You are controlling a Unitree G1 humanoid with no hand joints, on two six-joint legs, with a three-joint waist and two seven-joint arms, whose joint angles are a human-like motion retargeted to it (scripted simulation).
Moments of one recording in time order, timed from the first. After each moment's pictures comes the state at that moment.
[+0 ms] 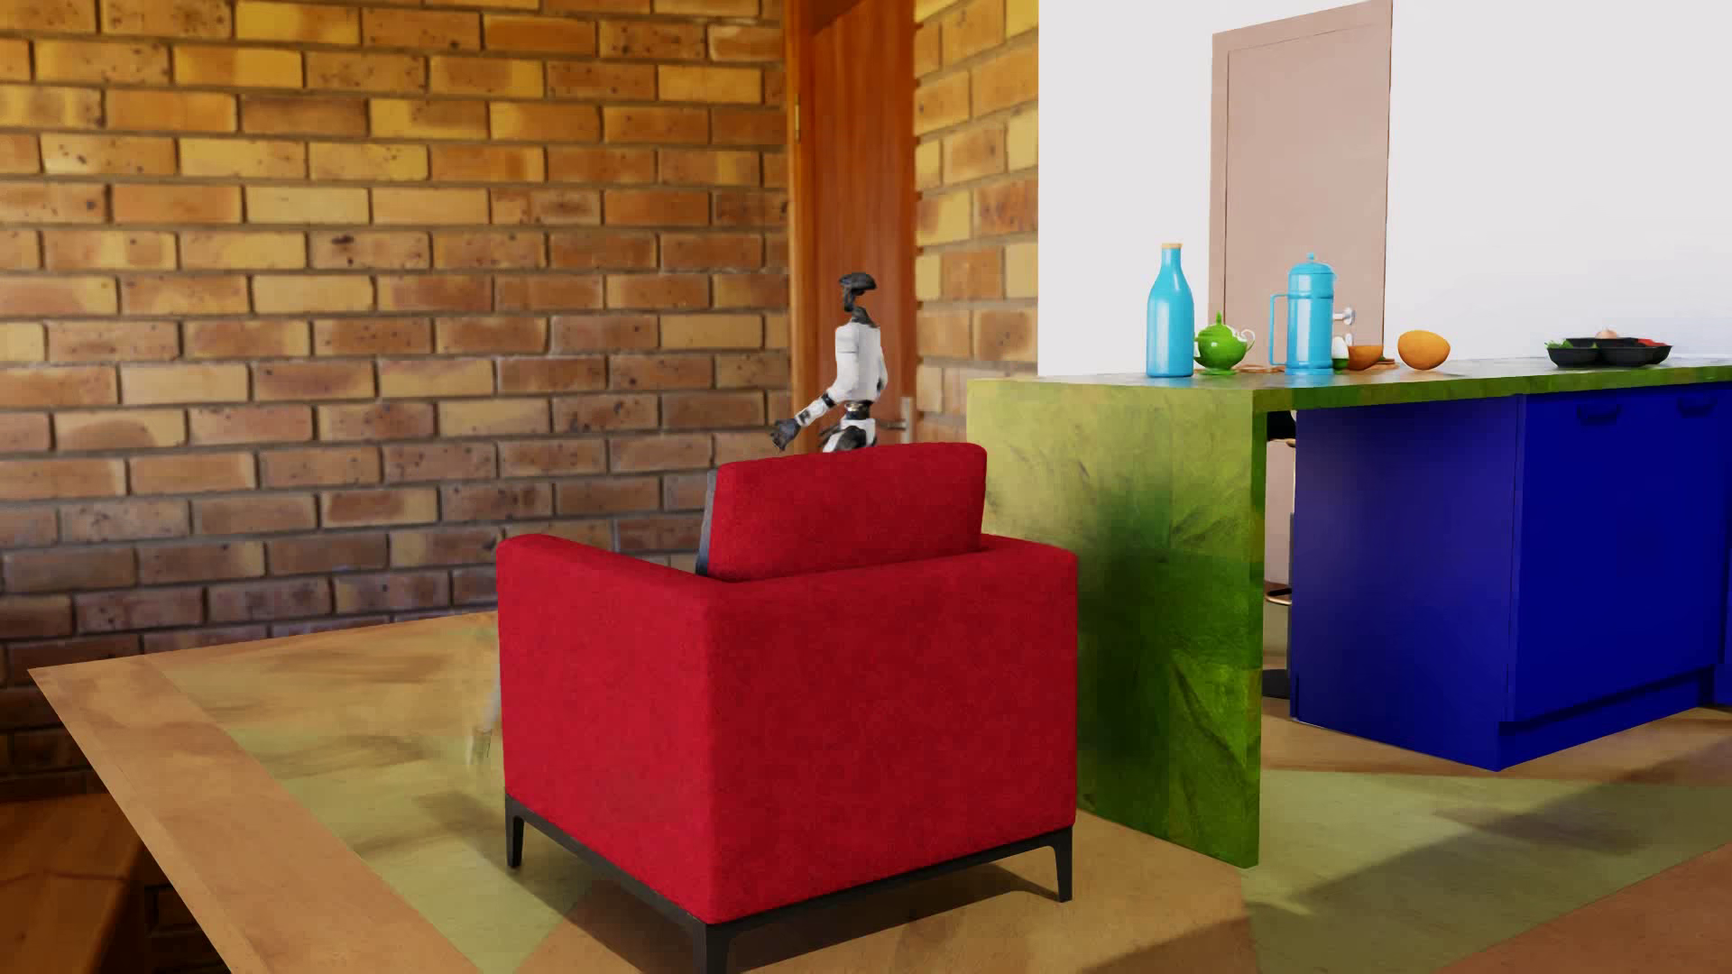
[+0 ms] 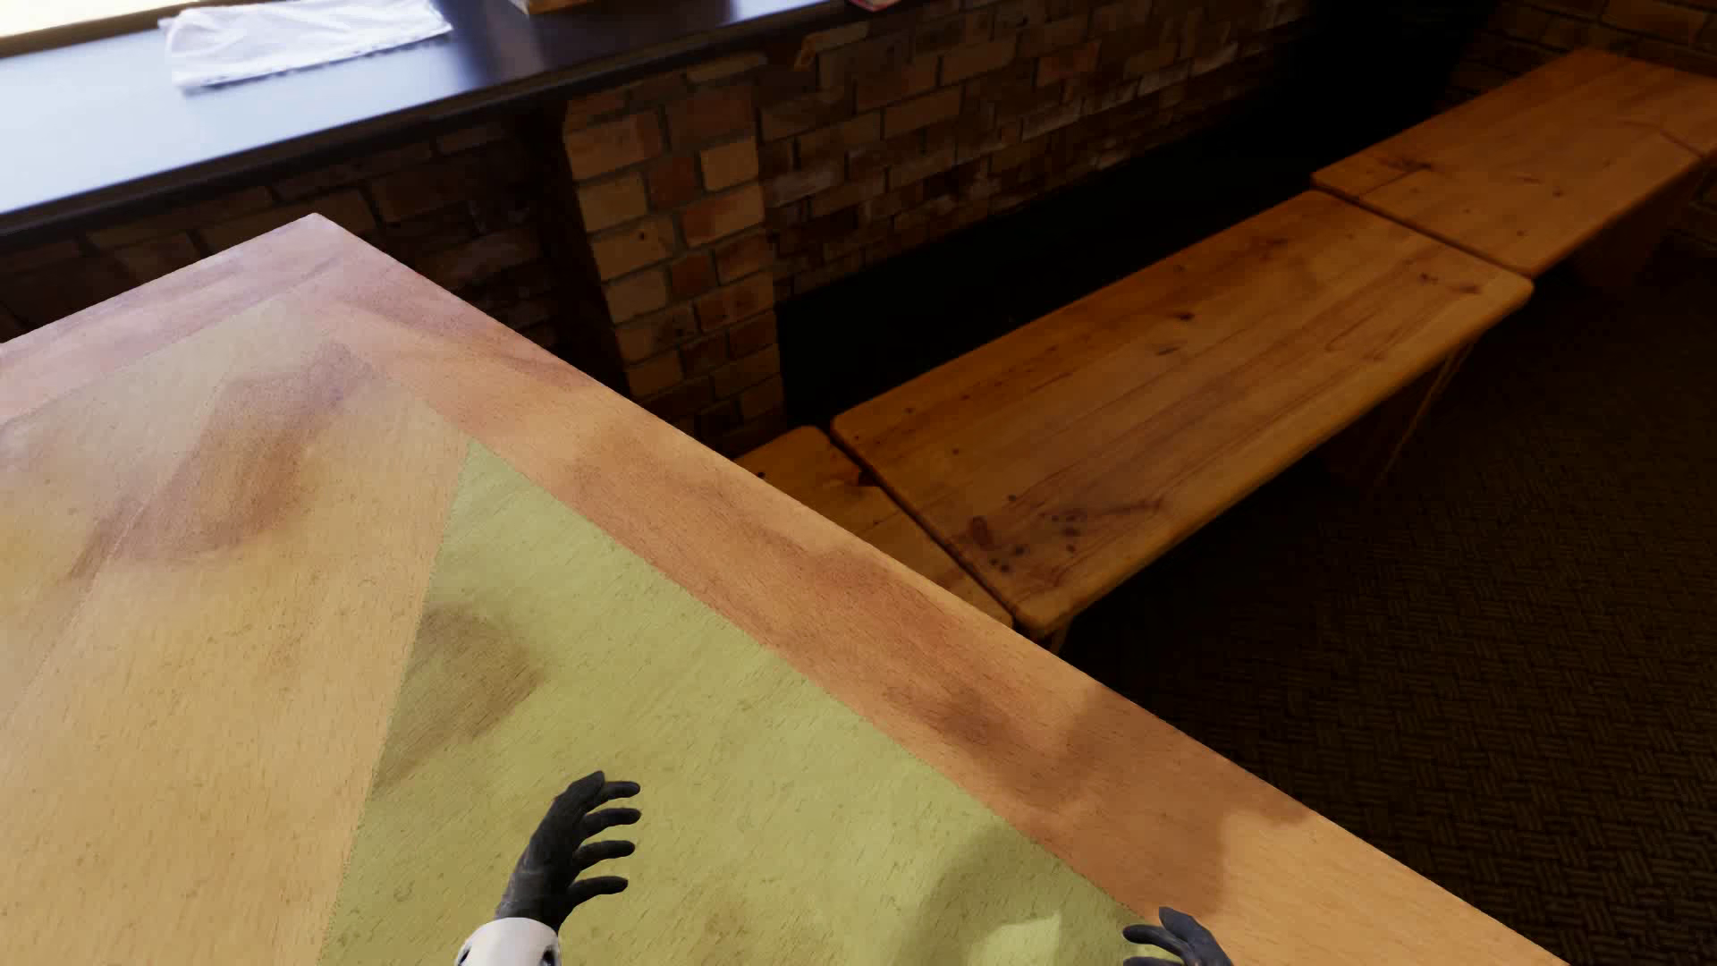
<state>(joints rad) -0.25 -0.41 0.02 0.01 -0.01 0.03 -0.02 -0.03 -0.01 0.66 0.65 0.11 0.22 -0.42 -0.31 0.16 -0.15 0.00 -0.01 0.01 0.05 0.56 0.66 0.00 0.00 -0.02 0.02 -0.02 0.00</state>
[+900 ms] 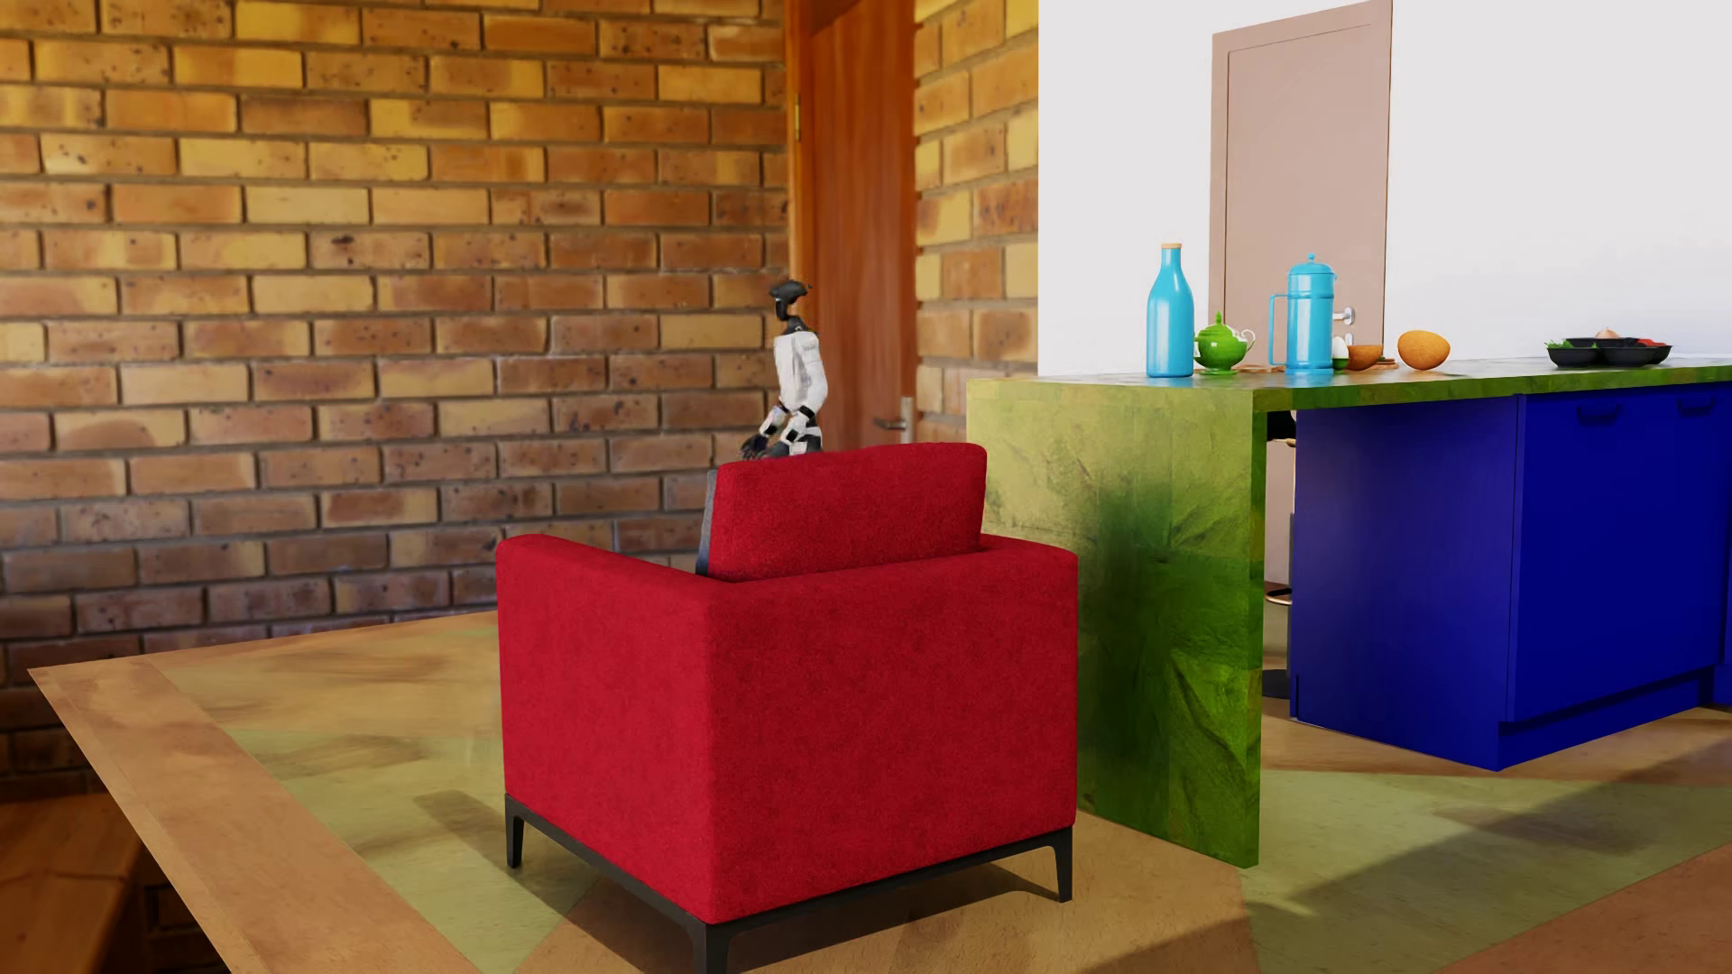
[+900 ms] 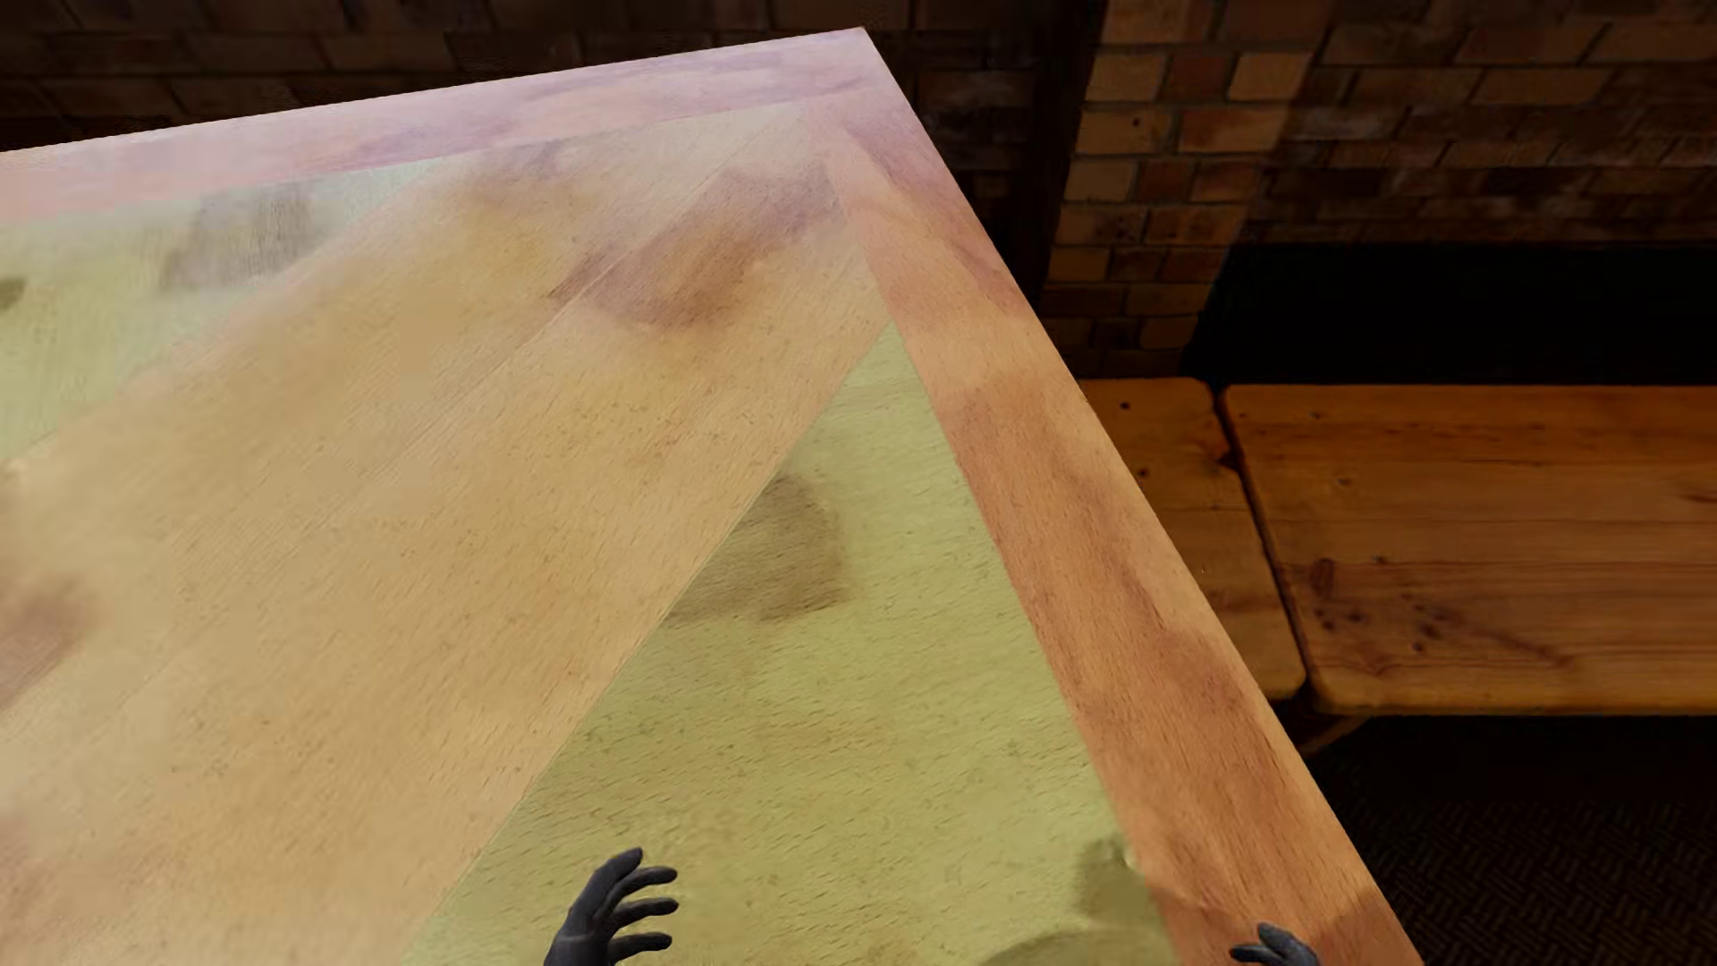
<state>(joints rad) -0.35 -0.43 0.12 0.05 -0.12 0.02 -0.03 -0.02 0.03 1.14 0.84 0.13 0.24 -0.41 -0.48 0.13 -0.27 0.14 0.11 -0.07 0.01 0.65 0.66 -0.05 -0.04 0.09 0.04 -0.02 -0.07</state>
